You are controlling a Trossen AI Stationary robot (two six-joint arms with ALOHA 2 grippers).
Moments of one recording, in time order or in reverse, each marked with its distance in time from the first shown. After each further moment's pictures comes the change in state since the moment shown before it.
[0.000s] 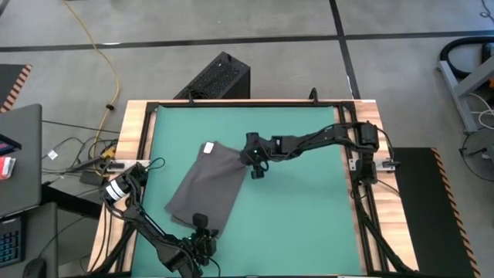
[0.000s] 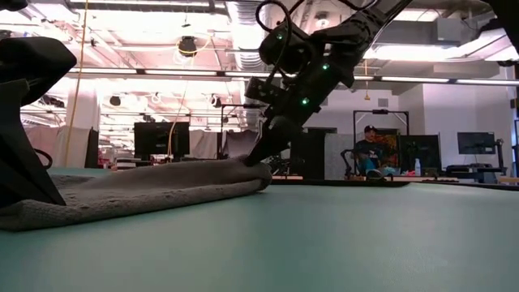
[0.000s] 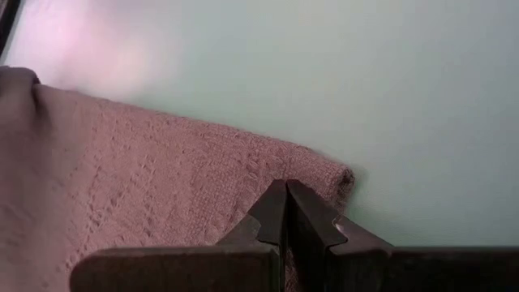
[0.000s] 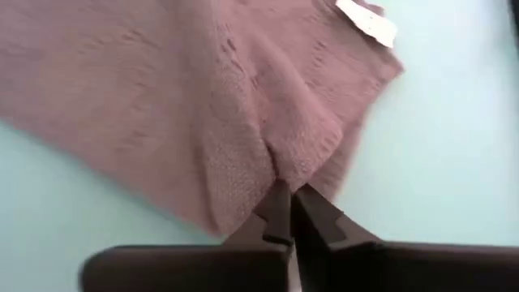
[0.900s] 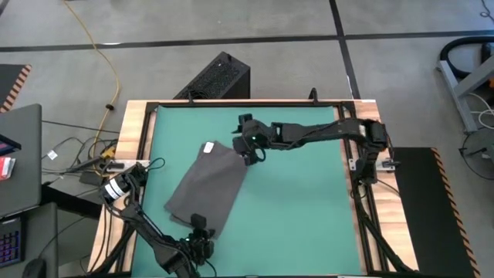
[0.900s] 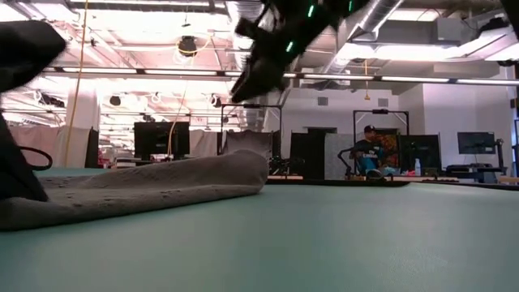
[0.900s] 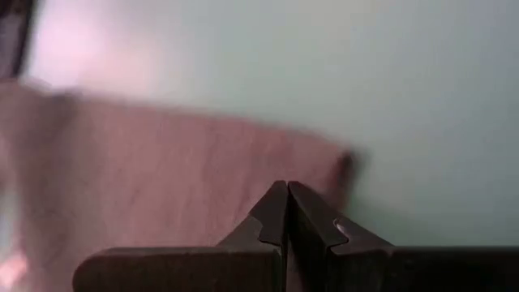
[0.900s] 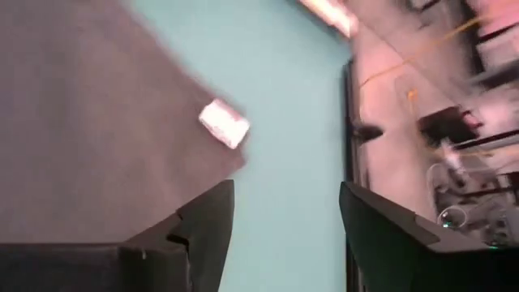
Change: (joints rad) left arm -0.003 -0.039 0.016 -0.005 -0.065 0.106; right arm 0.027 -0.092 0.268 -0.202 0.162 -0.227
